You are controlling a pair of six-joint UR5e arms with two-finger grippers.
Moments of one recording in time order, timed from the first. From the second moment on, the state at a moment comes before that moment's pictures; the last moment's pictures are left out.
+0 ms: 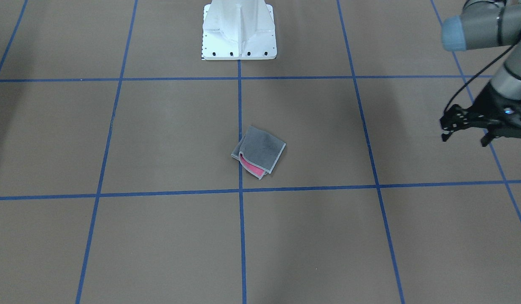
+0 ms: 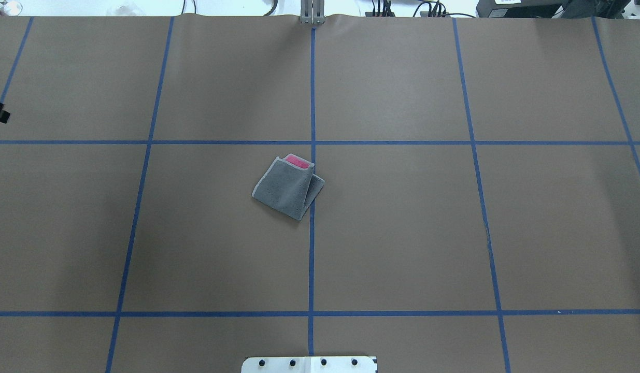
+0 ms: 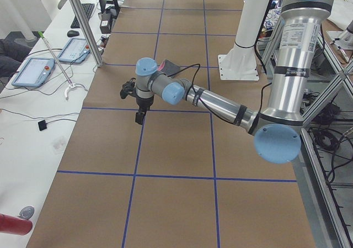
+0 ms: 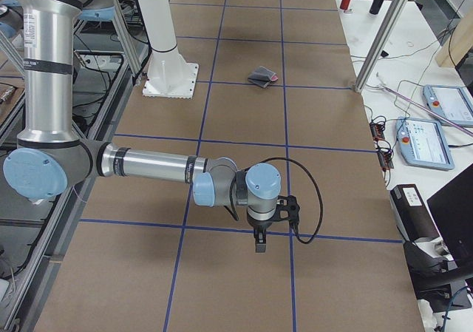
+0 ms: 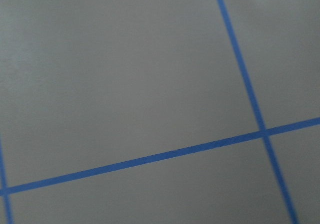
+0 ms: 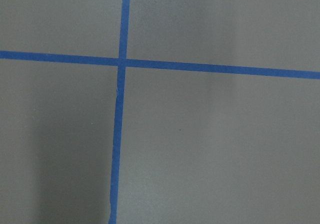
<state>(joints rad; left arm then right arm) -1.30 -1.65 -1.79 -1.72 -2.23 -0.24 1.57 -1.65 1.58 -1.43 2.29 0.00</state>
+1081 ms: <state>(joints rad) -1.57 -1.48 -1.67 -1.65 -2.38 0.11 1.59 -1.55 1.63 -1.59 2.29 0.00</state>
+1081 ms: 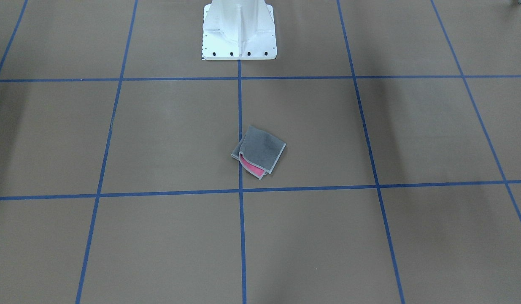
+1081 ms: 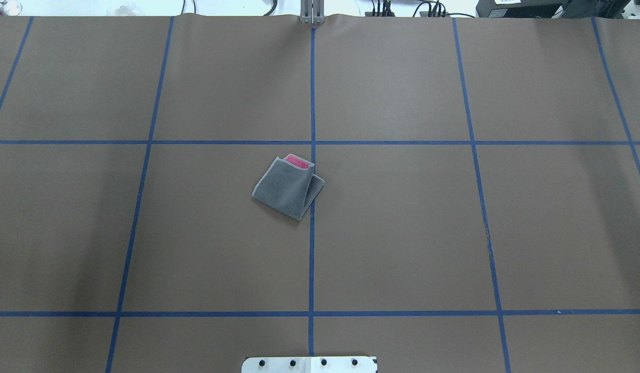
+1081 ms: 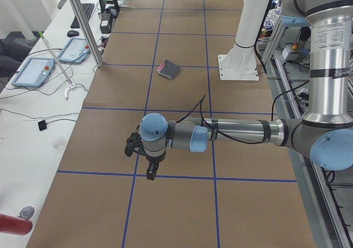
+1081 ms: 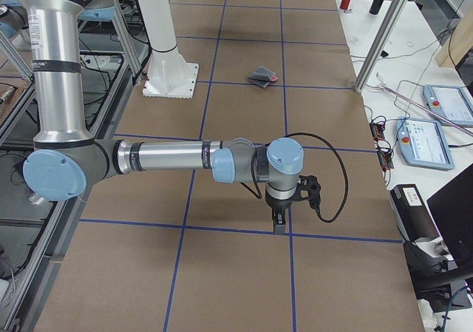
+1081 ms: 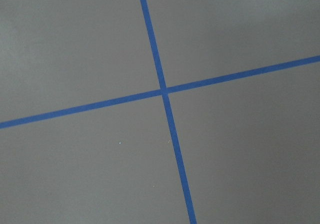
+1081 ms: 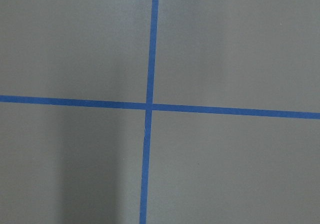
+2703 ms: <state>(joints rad) -1.57 -1.41 -1.73 -1.64 -2.32 0.12 1.59 -1.57 1.62 -1.58 2.29 0.00</state>
